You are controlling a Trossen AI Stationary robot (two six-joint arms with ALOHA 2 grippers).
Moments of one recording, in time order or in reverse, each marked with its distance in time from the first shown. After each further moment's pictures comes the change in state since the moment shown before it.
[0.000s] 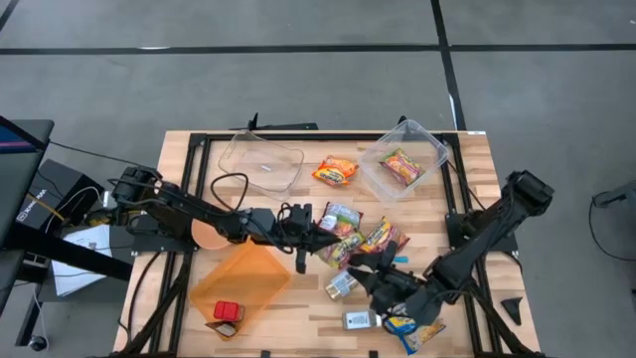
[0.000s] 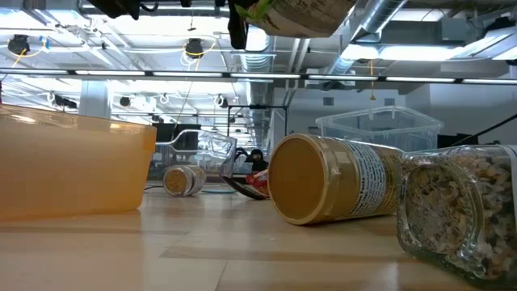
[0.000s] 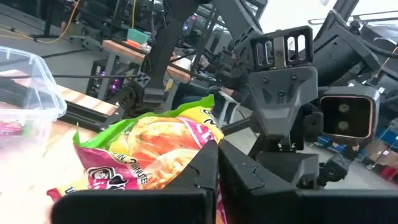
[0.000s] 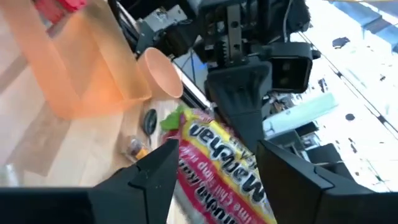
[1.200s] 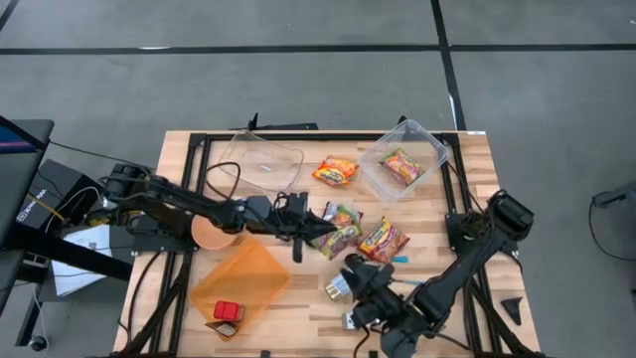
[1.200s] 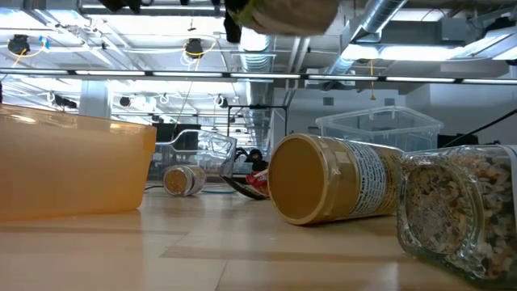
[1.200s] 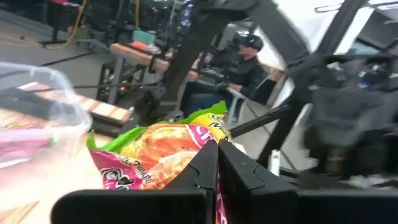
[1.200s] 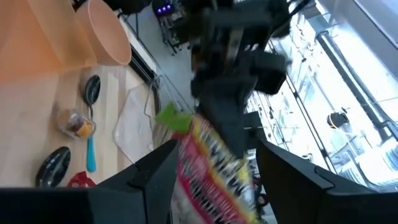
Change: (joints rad) left arm 0.061 -0.103 0.002 -0.137 0.056 0.060; right arm 0.036 0.259 0.310 -0.231 0.343 -0.013
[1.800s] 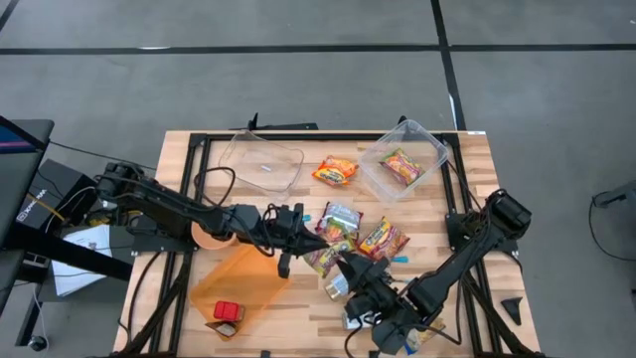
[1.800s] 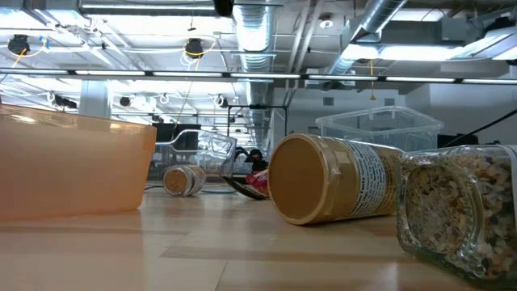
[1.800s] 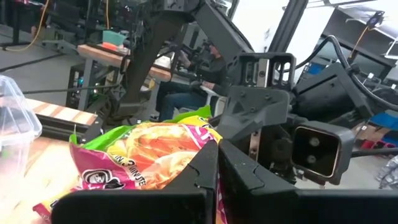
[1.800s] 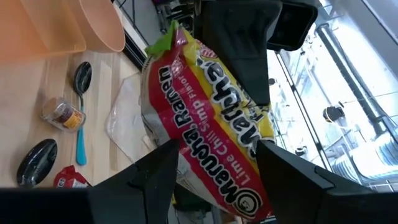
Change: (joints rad) left arm -0.097 -0.058 0.000 -0.027 -0.002 0.018; right arm -0.047 0.003 -0.001 -0.013 -0.007 -0.007
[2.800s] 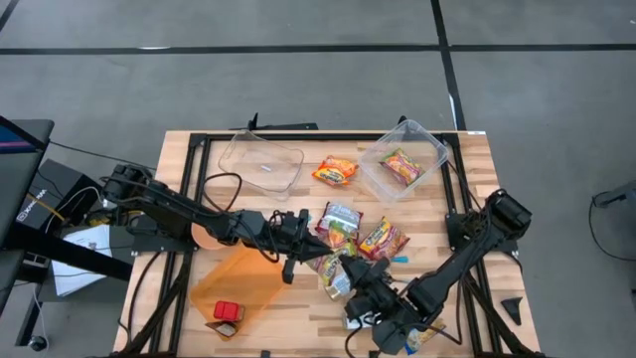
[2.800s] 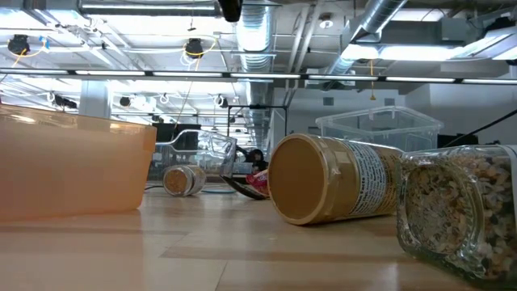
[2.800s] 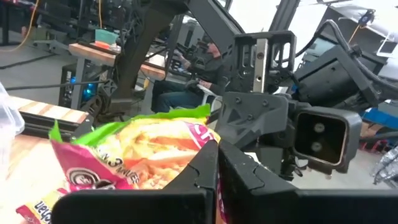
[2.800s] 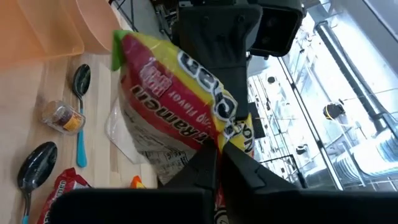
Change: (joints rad) left arm -0.020 0.075 0.000 0.083 0.015 0.022; right arm 0.001 0.000 0.000 0.034 0.009 -0.017
